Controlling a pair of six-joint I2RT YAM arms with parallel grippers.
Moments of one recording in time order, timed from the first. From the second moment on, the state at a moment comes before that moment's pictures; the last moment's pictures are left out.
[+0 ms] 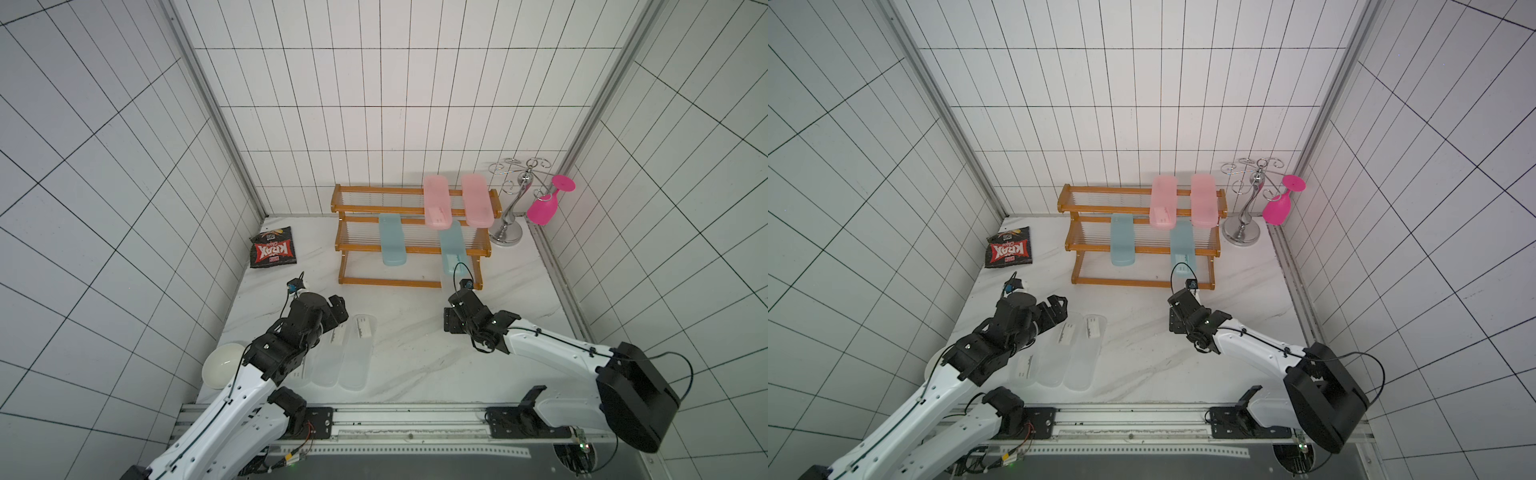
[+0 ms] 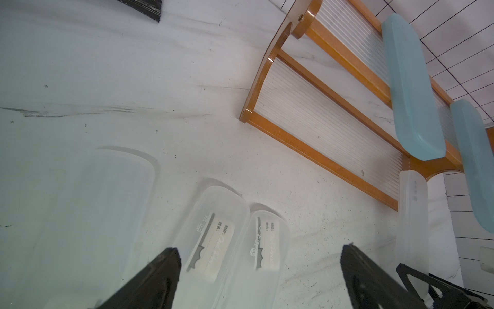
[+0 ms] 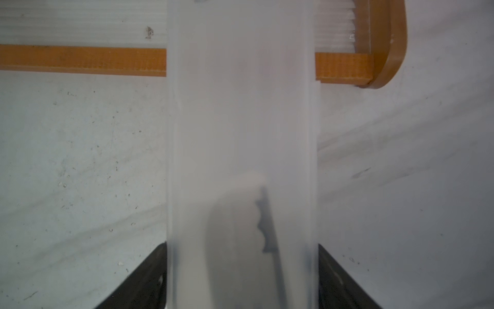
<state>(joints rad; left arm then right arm) -0.50 0.72 0.66 -0.65 -0.24 -0.86 0.78 1.32 0.66 -0.32 0.32 0.56</state>
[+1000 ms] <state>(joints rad) -0.50 0.75 0.62 -0.58 -0.26 -0.82 0.68 1.61 0.84 -0.21 0.29 0.46</state>
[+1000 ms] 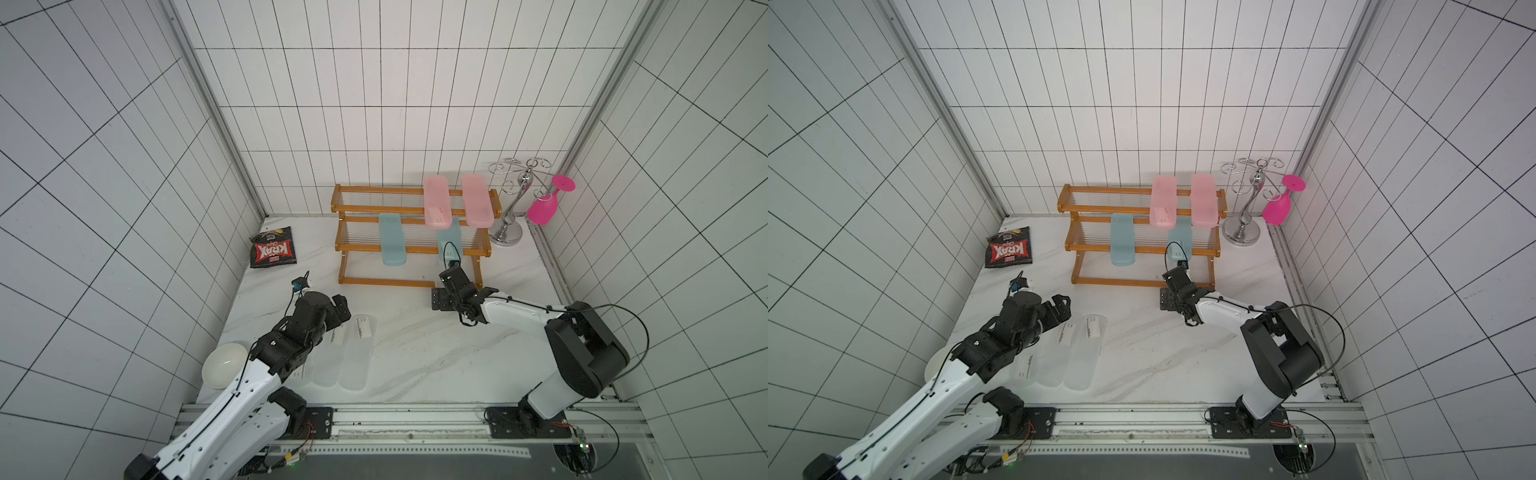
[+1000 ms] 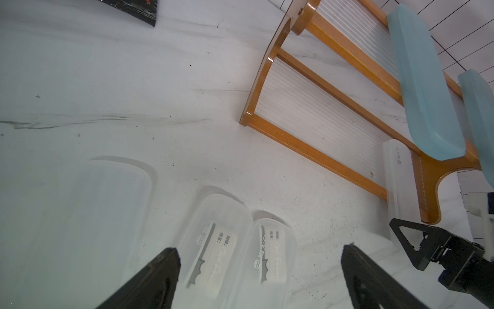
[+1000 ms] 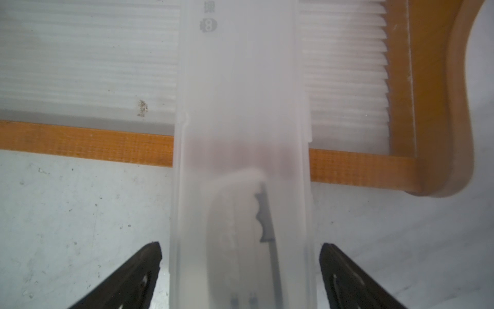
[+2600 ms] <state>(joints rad) -0.50 0.77 0.57 -0.67 -0.21 -0.88 0.56 1.52 0.57 0.11 -0.03 0.65</state>
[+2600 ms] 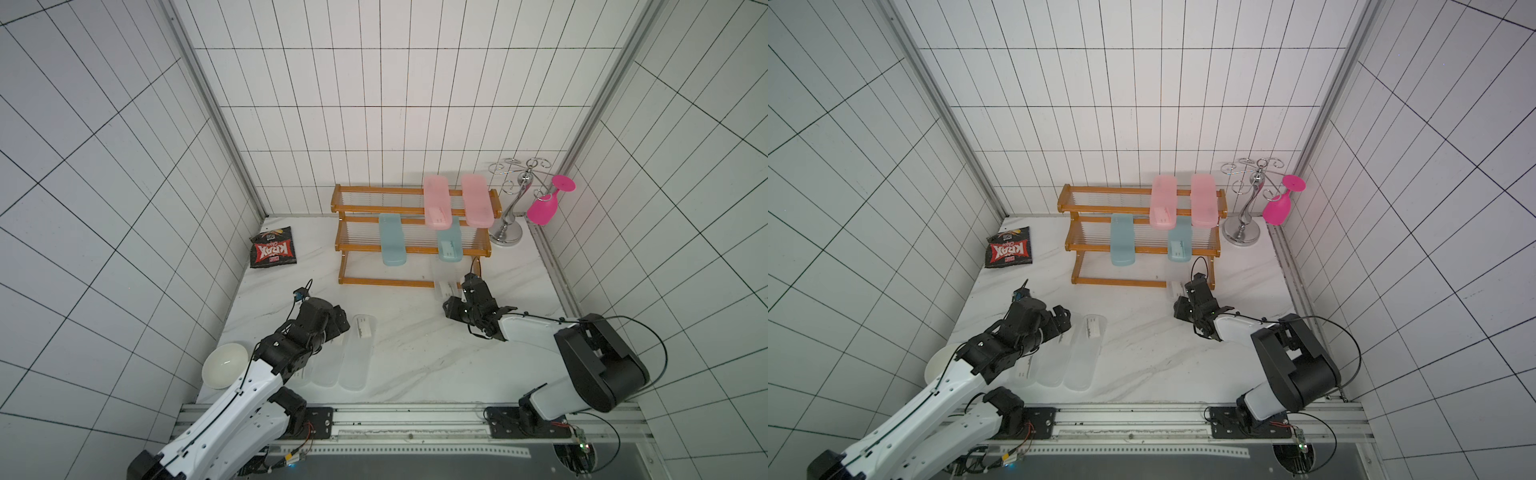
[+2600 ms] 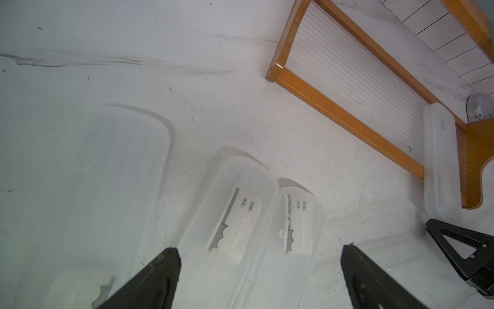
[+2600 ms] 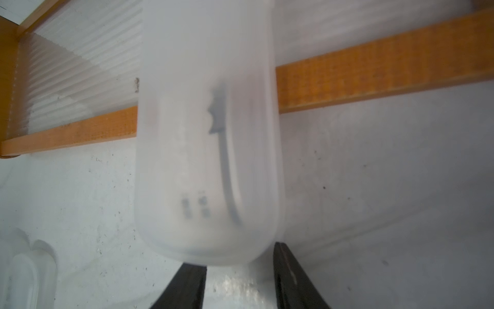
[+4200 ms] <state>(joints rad) -1.11 1.37 0.71 -0.57 -0.21 -1.19 0.83 0.93 0.44 -0.47 0.13 0.74</state>
